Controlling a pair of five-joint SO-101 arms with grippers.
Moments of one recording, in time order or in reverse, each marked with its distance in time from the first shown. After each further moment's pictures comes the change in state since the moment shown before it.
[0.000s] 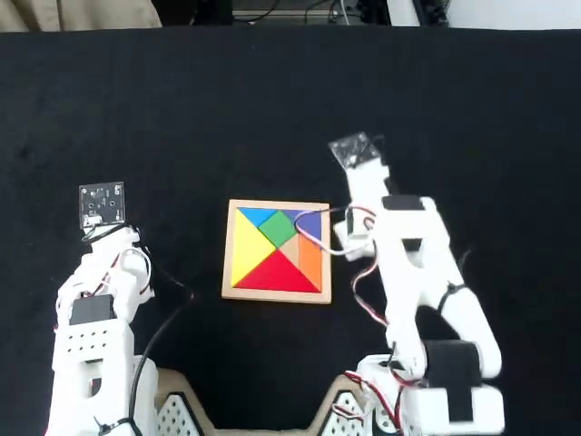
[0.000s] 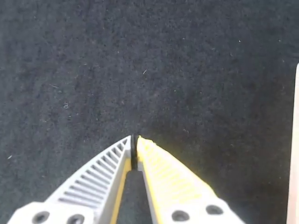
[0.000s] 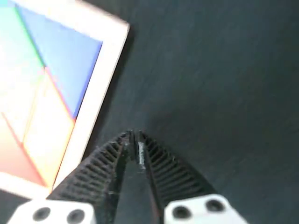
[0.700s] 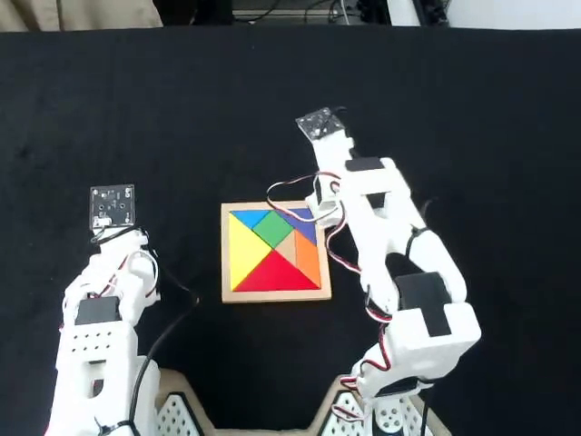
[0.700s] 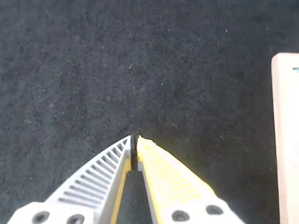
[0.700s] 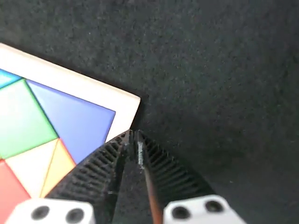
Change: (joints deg) left arm 2.5 -0.1 1.2 -0.4 0.0; right arm -7.3 20.8 -19.3 1.4 -4.6
